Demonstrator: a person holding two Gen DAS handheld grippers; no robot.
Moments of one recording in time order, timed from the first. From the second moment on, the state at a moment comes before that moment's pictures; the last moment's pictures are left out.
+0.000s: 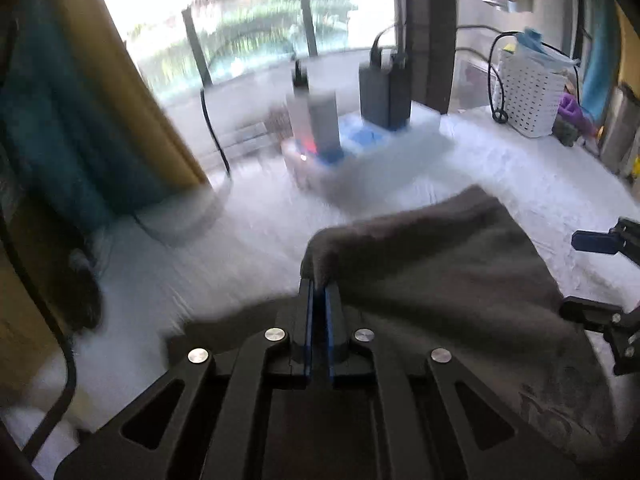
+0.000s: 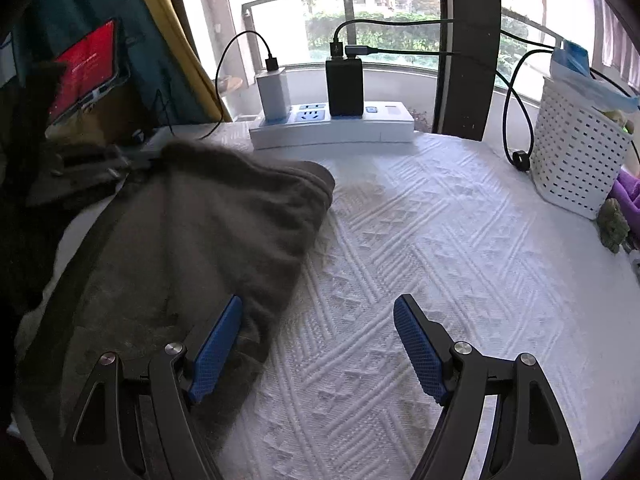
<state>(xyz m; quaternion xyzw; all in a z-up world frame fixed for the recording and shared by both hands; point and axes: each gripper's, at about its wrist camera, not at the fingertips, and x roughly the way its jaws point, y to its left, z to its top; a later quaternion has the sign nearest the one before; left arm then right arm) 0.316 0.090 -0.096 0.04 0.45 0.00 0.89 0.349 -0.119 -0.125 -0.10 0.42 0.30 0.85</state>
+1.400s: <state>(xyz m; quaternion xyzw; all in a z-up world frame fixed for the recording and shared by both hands) 0.096 0.054 -0.056 -0.01 0.42 -0.08 0.91 0.221 -0.138 -0.103 -0.11 0.40 0.31 0.85</state>
